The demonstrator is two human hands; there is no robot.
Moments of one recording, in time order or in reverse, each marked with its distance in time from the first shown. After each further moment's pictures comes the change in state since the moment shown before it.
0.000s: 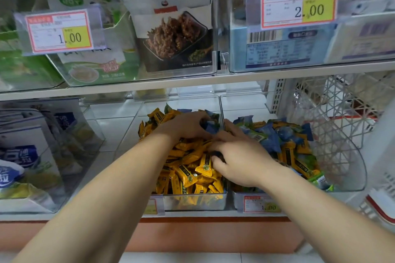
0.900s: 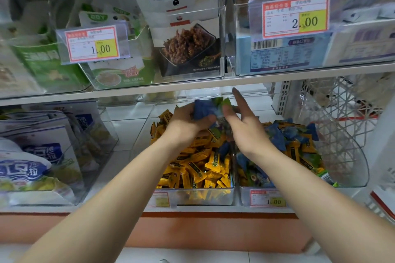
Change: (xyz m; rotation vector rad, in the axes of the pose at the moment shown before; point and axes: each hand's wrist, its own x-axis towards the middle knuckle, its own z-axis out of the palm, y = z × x) left_hand -0.103 0.047 -0.012 -1.016 0.469 0.050; right_hand 0.020 -0.018 -0.023 0.971 0.450 0.235
